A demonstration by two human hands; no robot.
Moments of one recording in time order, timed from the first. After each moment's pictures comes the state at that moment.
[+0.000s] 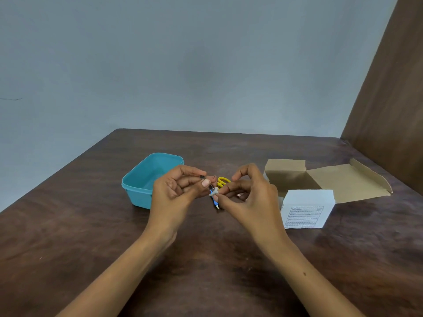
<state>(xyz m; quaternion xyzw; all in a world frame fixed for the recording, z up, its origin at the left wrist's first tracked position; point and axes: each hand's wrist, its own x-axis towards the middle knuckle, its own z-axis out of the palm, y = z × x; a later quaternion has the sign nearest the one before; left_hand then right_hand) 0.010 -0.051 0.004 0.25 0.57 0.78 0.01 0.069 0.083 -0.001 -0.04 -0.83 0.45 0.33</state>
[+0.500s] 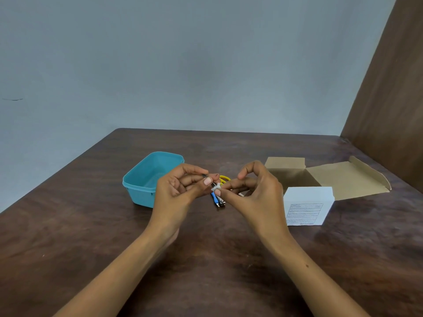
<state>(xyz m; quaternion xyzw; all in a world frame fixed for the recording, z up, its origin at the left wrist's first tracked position) 0.010 -0.050 0.002 0.25 0.56 0.79 0.03 0.073 0.084 0.006 -0.05 -0.79 0.51 0.34</state>
